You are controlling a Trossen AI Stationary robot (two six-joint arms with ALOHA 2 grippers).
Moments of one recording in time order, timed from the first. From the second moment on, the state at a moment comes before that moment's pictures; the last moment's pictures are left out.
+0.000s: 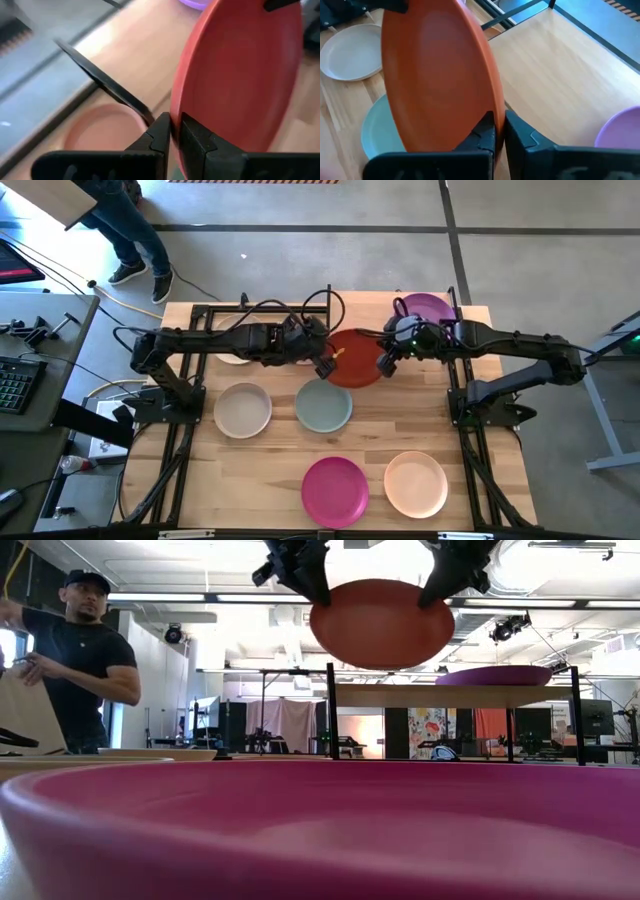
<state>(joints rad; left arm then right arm) 0.06 1.70 1.64 -0.76 -0.51 -0.39 -0.12 1.19 1.21 -0.81 0.33 0.36</state>
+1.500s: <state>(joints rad) 0.07 1.48 1.64 -0.72 -0.25 -0.28 -0.37 0.90 1.21 -1.00 0.38 0.34</state>
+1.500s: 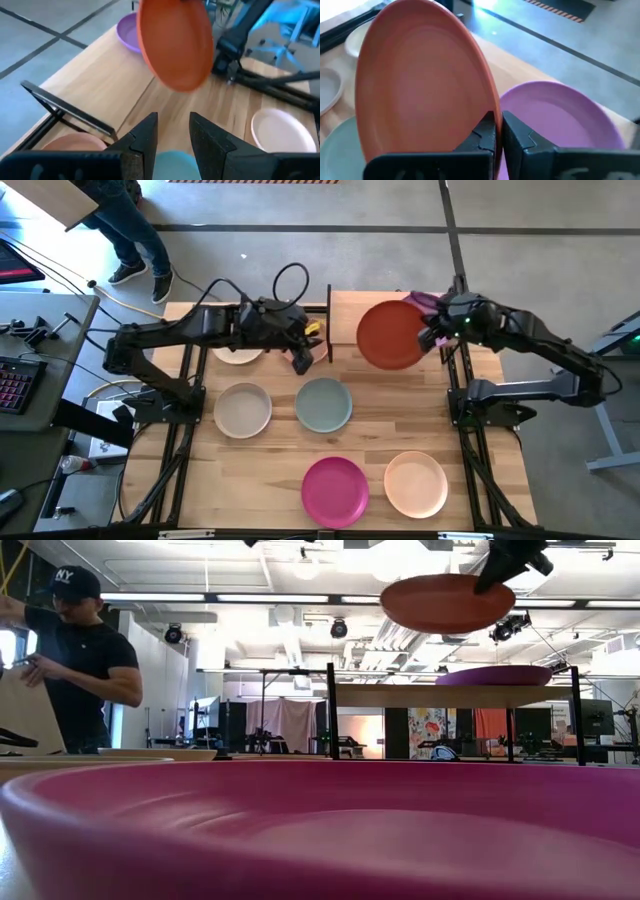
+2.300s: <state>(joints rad) 0.06 1.47 1.64 -0.98 -0.25 -0.17 -0.83 0.77 1.21 -1.19 0.19 0.75</state>
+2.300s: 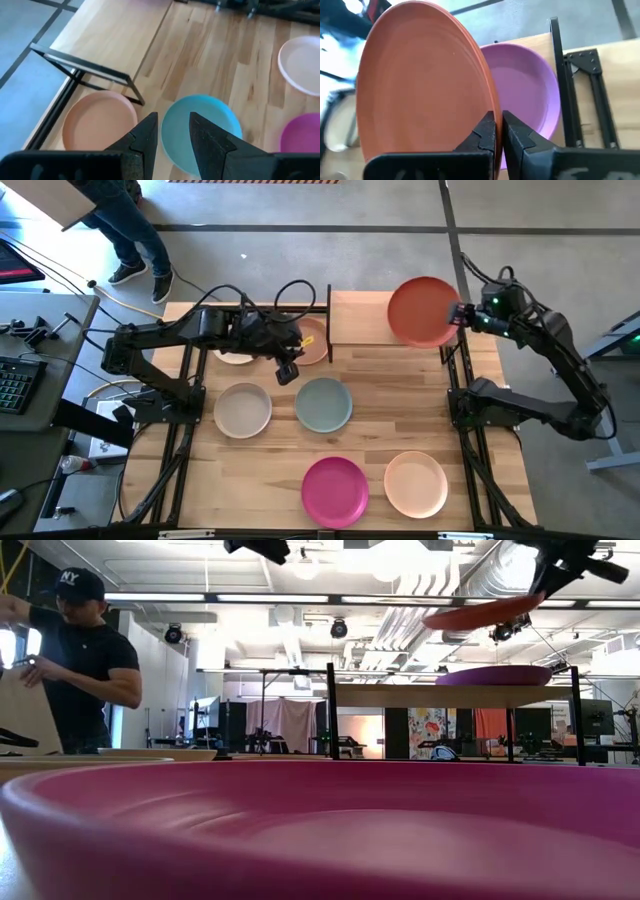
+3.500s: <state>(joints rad) 0.06 1.47 1.64 -1.03 -0.26 0.00 -0.82 0.55 0.74 -0.95 0.33 1.30</state>
